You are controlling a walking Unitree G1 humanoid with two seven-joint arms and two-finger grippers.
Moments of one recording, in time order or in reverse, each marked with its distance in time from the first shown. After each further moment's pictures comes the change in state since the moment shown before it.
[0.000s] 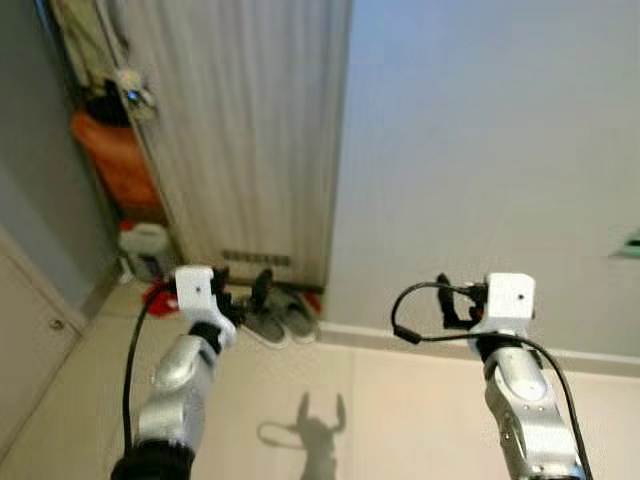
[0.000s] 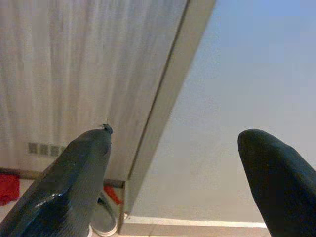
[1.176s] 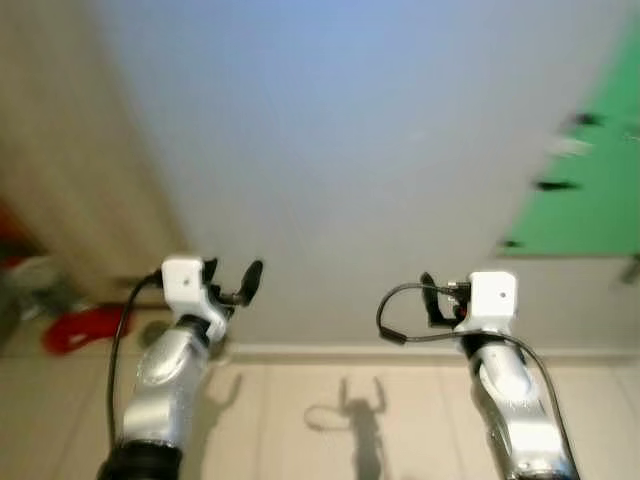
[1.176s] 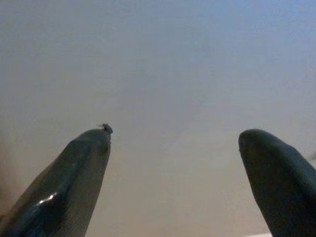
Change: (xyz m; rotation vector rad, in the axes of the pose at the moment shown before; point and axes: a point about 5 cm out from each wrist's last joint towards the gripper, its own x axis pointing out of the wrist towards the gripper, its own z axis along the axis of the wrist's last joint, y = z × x) left arm 0.006 -0.015 0.015 0.023 -0.024 -0.058; right arm -0.001 0.001 -0.007 -0.039 0.012 0.012
